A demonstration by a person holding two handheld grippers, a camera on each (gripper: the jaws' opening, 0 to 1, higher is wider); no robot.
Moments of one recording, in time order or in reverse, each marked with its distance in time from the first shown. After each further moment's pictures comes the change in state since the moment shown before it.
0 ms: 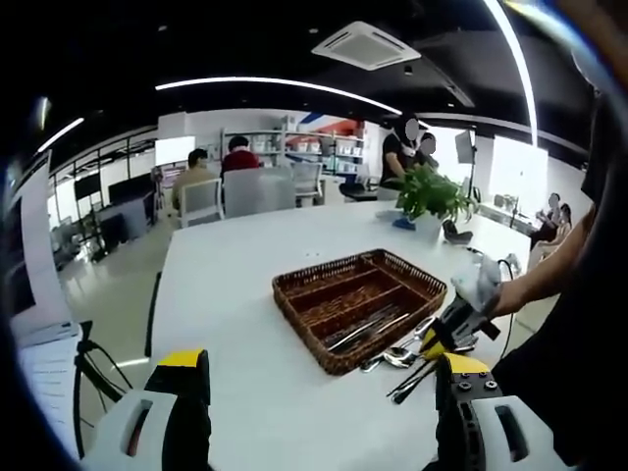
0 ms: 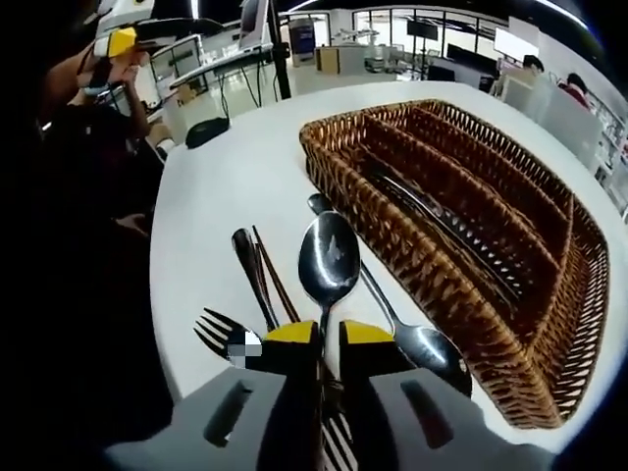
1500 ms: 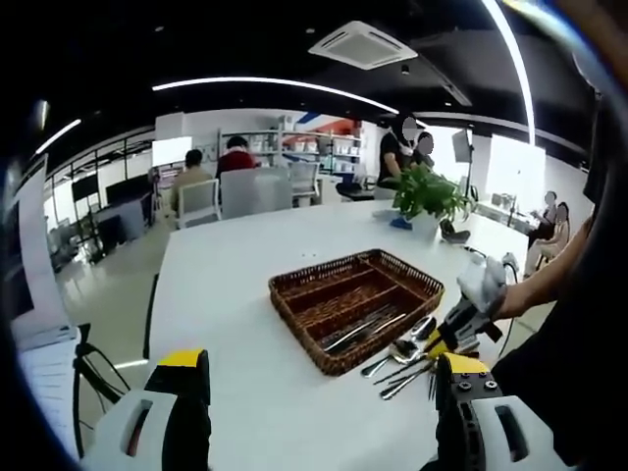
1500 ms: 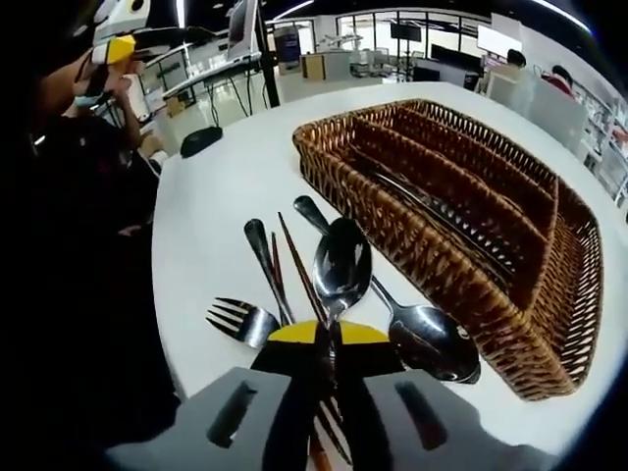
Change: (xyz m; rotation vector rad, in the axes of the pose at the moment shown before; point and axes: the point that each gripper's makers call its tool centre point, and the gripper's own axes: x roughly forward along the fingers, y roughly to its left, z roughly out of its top) left arm 0.000 -0.005 0.002 0.008 0.001 -0.012; right arm -0.011 0.002 -0.005 0.072 -0.045 -0.039
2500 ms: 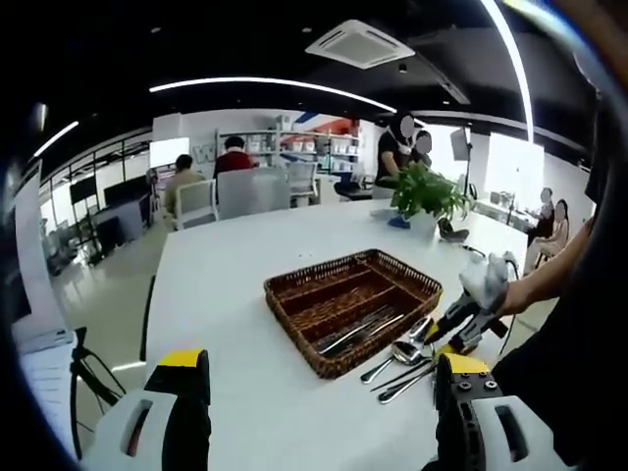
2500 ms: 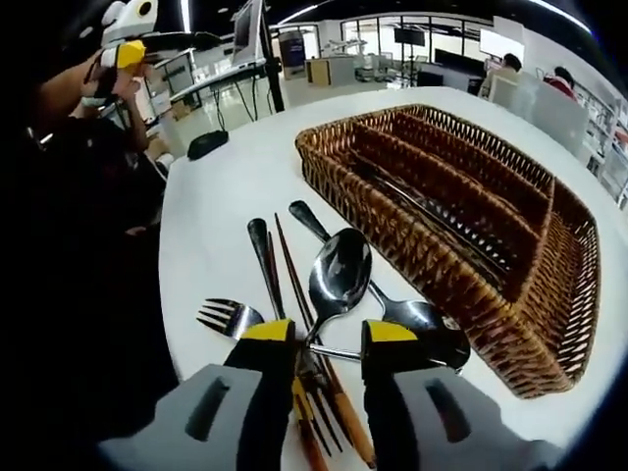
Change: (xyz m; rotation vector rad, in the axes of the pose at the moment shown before) left arm 0.007 -0.008 0.002 0.007 0.003 -0.006; right arm -0.007 -0.002 -0.005 -0.009 -0.015 0.019
